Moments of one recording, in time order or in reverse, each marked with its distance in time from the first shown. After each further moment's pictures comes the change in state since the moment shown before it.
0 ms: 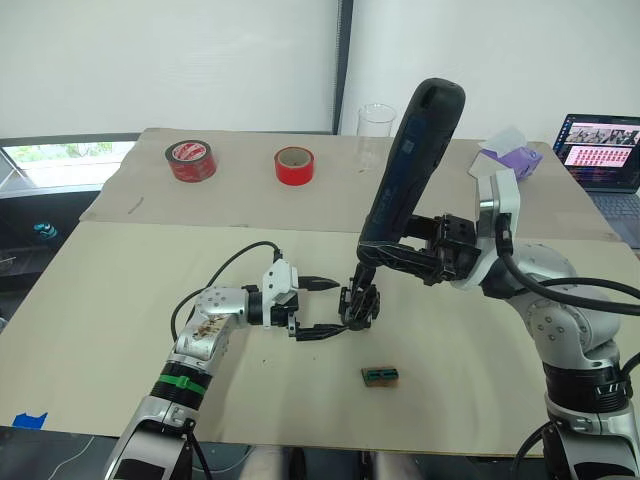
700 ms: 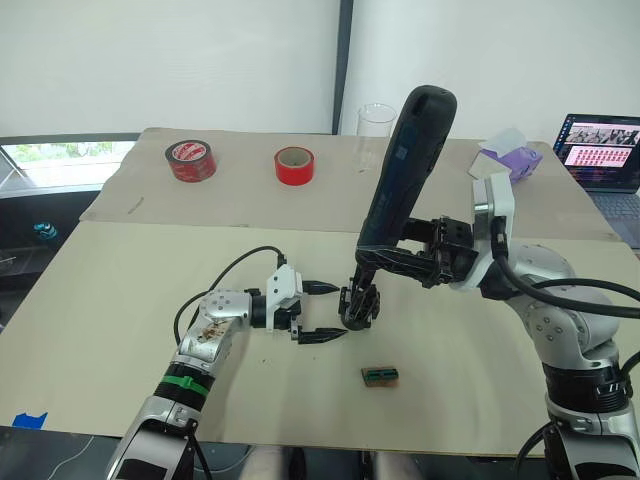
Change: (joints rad) left arm 0.000 -0.013 -0.019 0.053 0.057 -0.044 0.026; right arm 0.002 -0.008 0.013 0.000 -0.014 0.000 0.010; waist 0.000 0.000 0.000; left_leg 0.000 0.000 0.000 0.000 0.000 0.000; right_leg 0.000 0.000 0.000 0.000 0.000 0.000
